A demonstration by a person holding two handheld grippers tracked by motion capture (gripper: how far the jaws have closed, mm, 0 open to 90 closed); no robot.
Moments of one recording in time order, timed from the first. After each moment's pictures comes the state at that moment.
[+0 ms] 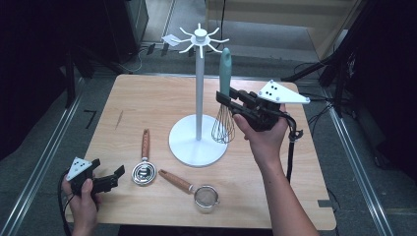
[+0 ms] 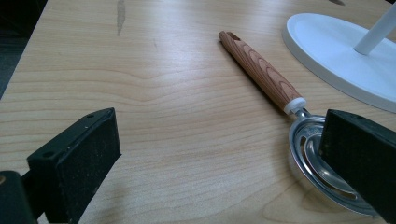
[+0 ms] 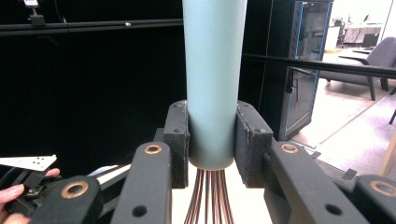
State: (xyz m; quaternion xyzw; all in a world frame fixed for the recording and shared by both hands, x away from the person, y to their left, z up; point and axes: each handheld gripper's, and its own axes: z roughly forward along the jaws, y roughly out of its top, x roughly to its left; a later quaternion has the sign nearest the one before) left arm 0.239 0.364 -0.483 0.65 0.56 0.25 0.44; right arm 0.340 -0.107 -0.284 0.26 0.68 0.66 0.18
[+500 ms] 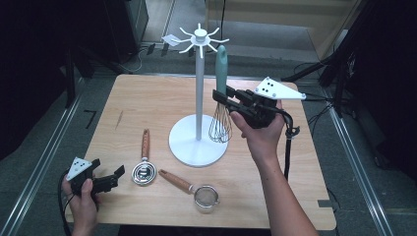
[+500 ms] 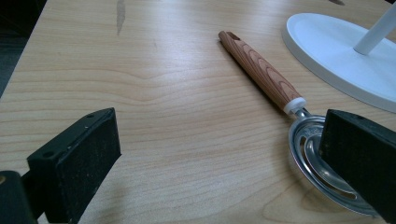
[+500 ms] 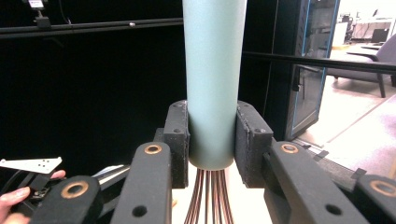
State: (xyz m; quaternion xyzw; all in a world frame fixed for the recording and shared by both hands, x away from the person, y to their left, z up) left arm 0.239 0.364 -0.483 0.65 0.56 0.25 0.44; right arm 0.346 -0.101 -0.282 0.26 0.68 0.66 0.17
